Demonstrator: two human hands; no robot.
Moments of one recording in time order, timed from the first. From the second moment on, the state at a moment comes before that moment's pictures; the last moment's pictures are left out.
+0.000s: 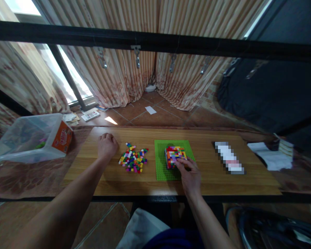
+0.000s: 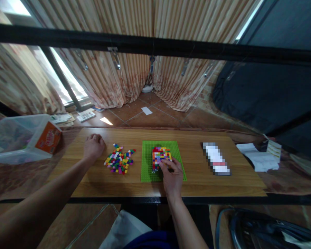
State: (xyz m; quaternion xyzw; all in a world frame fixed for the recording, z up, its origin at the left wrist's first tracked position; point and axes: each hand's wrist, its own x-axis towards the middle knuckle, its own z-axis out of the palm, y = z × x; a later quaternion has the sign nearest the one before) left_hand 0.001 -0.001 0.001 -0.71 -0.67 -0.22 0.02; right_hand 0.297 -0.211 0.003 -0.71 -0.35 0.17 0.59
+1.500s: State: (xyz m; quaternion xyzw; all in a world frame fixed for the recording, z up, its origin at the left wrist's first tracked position) left_hand 0.002 -0.003 0.001 -0.71 -0.67 -0.21 0.03; right_hand 0.292 -0.201 0.013 -0.73 -0.33 0.14 0.58
